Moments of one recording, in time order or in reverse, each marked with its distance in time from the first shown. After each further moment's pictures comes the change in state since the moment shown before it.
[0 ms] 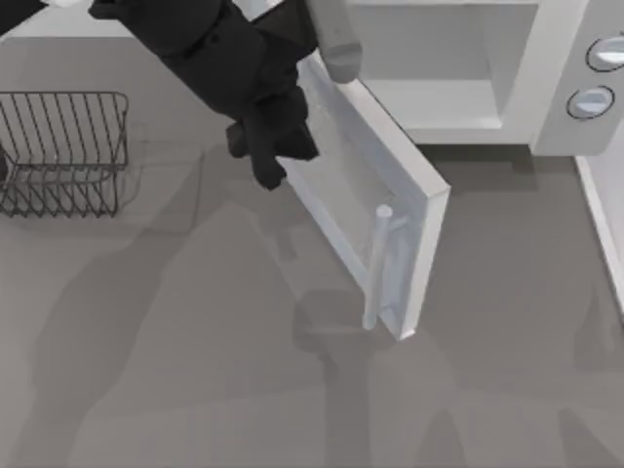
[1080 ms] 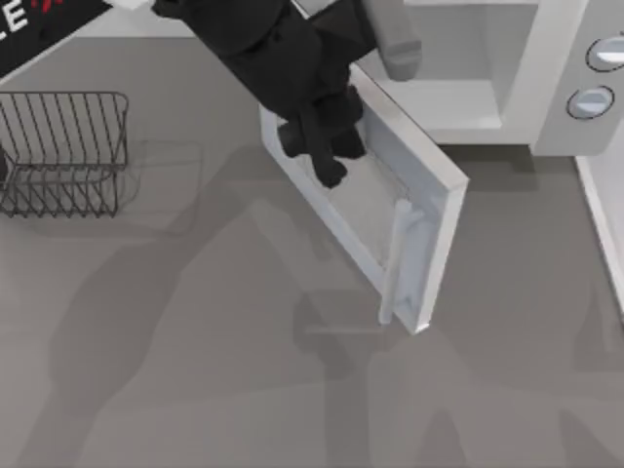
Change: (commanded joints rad) left arm -0.082 0.070 0.090 0.012 -0.030 -0.089; right arm 0.000 0.000 0.000 0.000 0.000 0.000
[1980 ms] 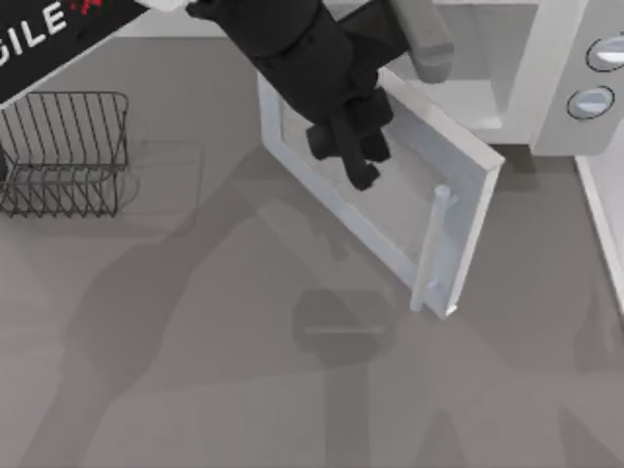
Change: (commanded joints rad) left arm -0.040 0.041 0.048 -0.006 -0.011 -0.042; right arm 0.000 0.000 0.000 0.000 0.000 0.000
